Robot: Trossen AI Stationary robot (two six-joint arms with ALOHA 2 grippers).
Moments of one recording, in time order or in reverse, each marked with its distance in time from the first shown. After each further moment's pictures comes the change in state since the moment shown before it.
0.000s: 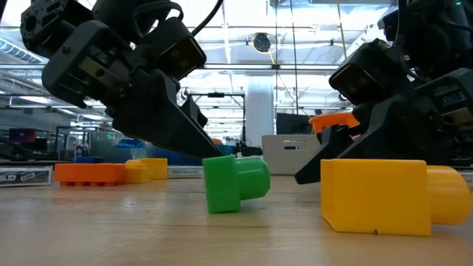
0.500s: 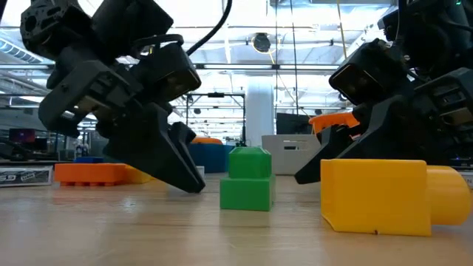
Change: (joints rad) left arm 0.000 0.000 0.000 -0.142 -0.069 -0.021; right arm 0.000 0.000 0.000 0.000 0.000 0.000
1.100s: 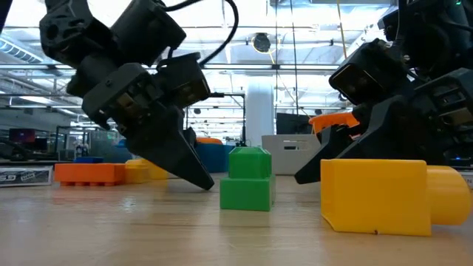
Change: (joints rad) left arm 0.088 -0.001 -0.001 -0.017 0.086 -0.090; right arm -0.002 0.000 0.000 0.000 0.002 -0.003
